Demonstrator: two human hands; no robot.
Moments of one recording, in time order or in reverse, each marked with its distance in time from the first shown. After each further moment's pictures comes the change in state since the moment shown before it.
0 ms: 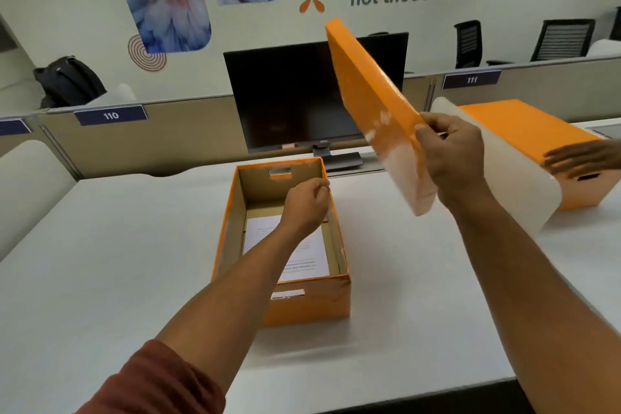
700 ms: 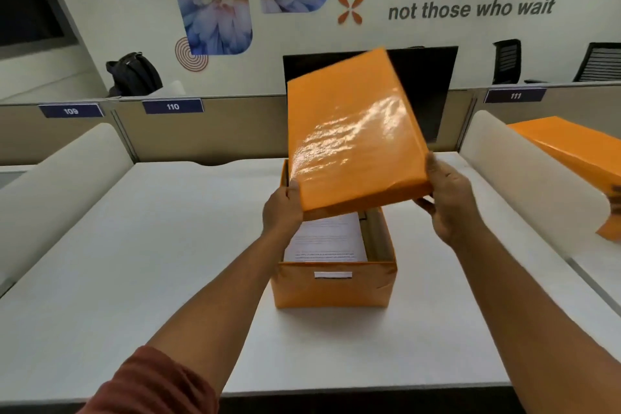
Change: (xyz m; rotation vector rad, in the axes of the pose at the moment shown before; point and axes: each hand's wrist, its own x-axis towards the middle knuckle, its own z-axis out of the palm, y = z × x) left_hand -0.054 -0.066 -0.104 -0.044 0.233 -0.349; right_hand -0.078 -0.007 0.056 0.476 -0.247 0.400
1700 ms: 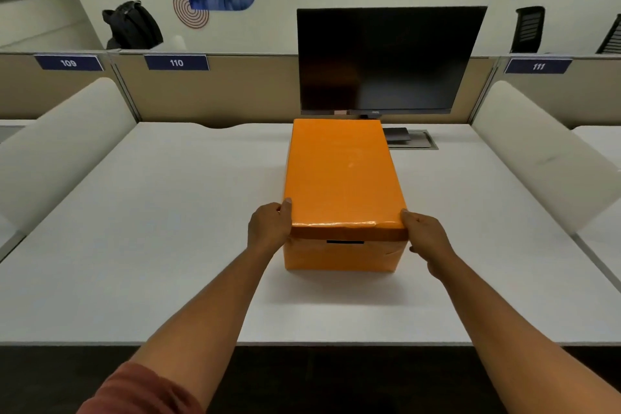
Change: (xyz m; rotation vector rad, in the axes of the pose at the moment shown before) left_hand -0.042 -0.094 -0.019 0.264 -0.087 -0.050; right_hand -0.040 0.126 -0.007 -0.558 -0.033 0.323
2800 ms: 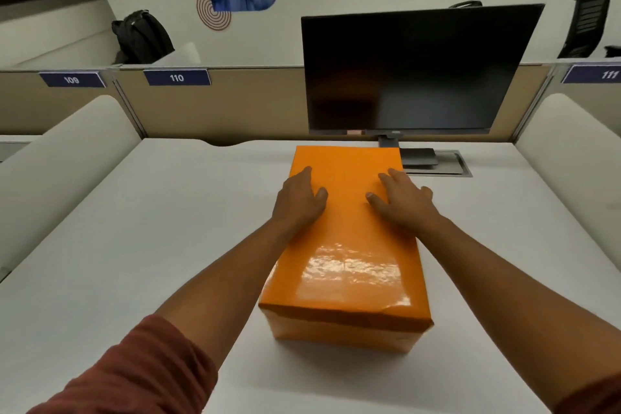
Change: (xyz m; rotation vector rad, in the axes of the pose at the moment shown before) left_hand 0.149 0.092 0.028 0.153 -0.076 0.155; right_hand 0.181 -0.100 0.037 -0.916 -0.162 -0.494
